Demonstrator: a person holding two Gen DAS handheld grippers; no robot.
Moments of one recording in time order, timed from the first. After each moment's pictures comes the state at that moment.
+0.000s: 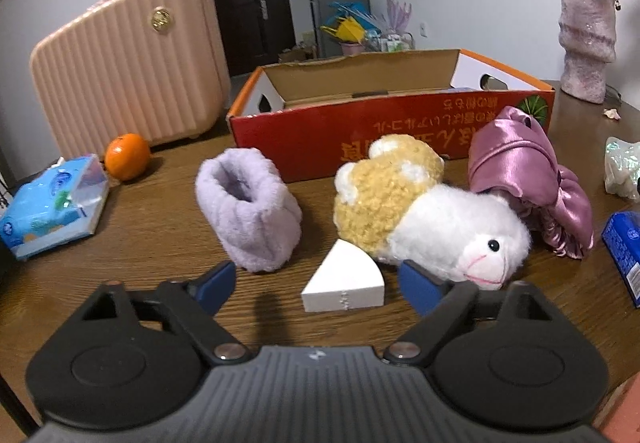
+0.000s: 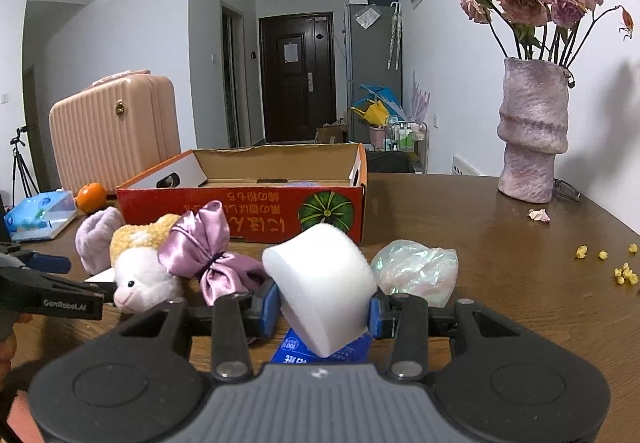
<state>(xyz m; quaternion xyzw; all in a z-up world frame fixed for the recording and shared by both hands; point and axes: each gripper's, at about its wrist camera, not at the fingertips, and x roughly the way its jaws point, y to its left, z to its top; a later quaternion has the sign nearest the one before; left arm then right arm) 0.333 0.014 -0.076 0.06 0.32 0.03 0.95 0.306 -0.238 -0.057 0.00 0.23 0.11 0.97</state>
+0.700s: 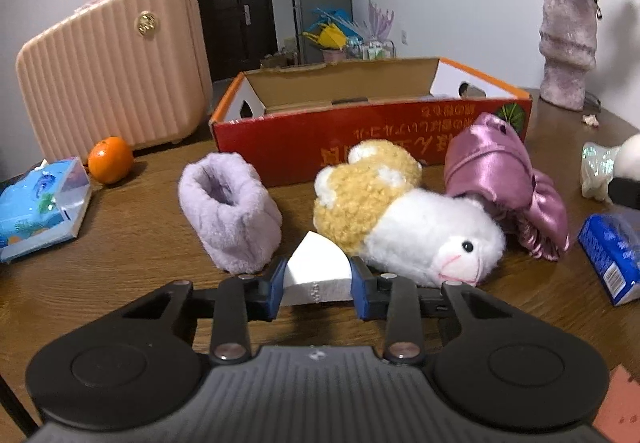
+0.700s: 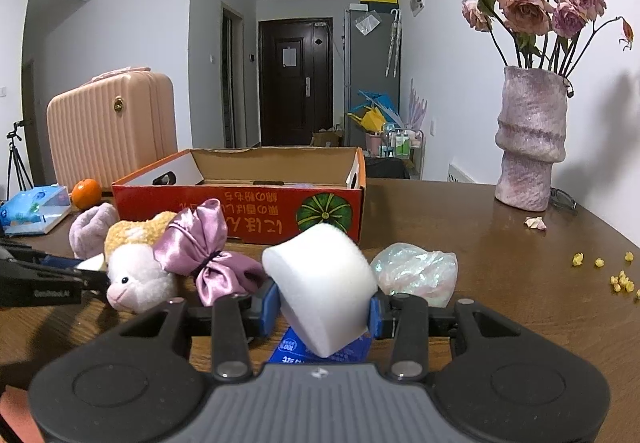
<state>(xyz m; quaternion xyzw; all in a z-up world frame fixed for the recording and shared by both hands) 0.324 0.014 -0.072 0.05 0.30 0.00 0.95 0.303 -0.234 -0.061 -0.01 0.21 0.10 0.97</state>
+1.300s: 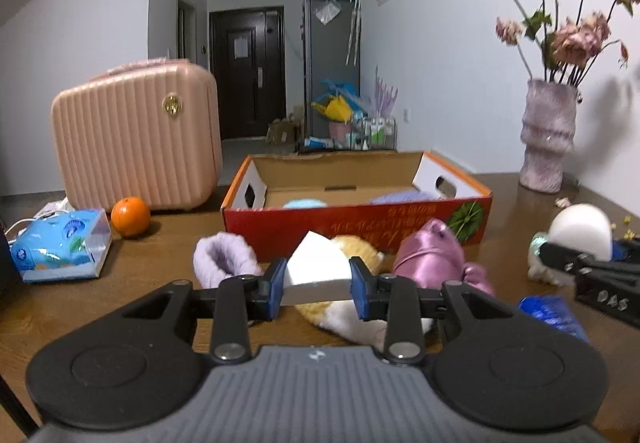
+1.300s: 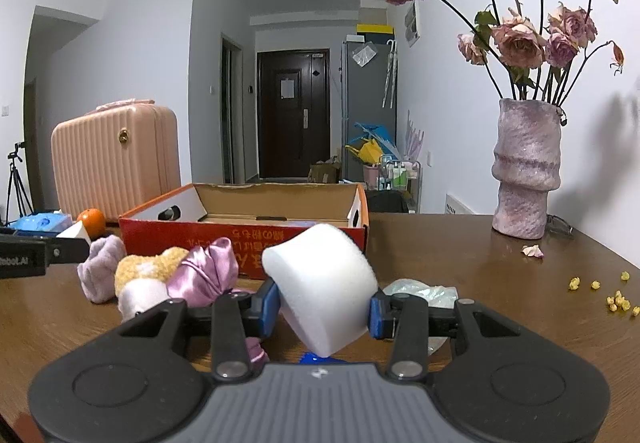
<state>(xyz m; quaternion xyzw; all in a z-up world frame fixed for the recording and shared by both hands) 0.274 -0.006 -0.017 0.01 0.20 0.00 0.98 0.294 -0.227 -0.049 -0.01 0.16 0.10 0.98</state>
